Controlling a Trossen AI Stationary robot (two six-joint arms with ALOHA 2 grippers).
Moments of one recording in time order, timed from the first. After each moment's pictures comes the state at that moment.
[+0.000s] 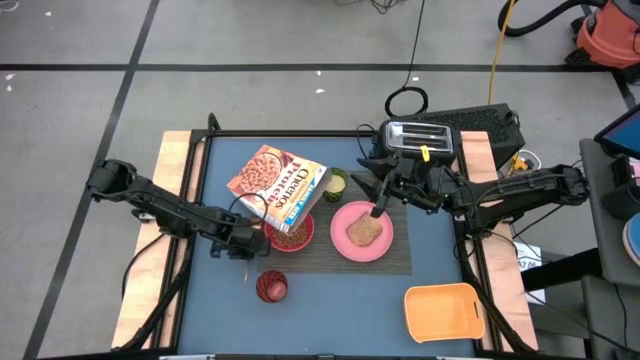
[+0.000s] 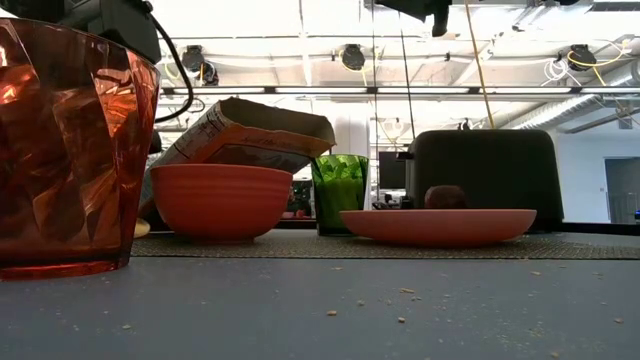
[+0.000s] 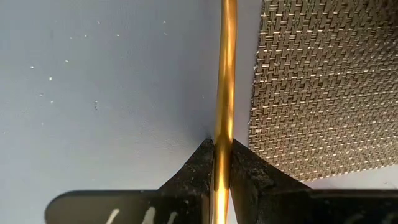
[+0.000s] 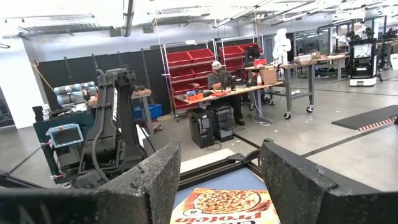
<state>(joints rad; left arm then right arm) -0.27 1.35 0.57 -0.51 0.15 -1.82 0.06 1.11 0.72 0.53 0.44 0.11</state>
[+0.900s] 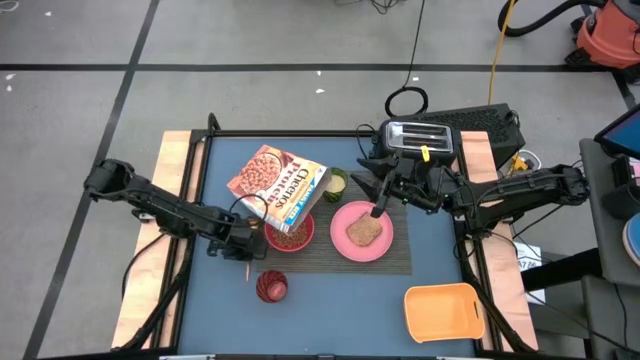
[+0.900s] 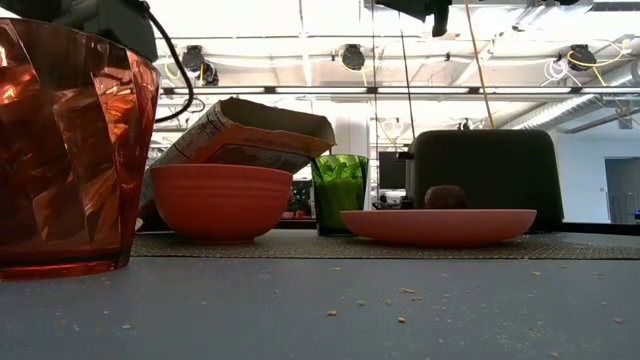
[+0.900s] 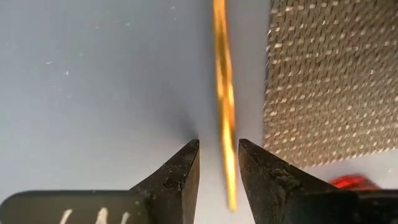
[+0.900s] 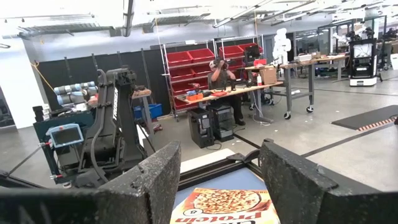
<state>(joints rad) -0.28 1.34 0.57 -0.54 0.19 -1.75 0.06 1.11 0.72 0.53 0.44 0.11</state>
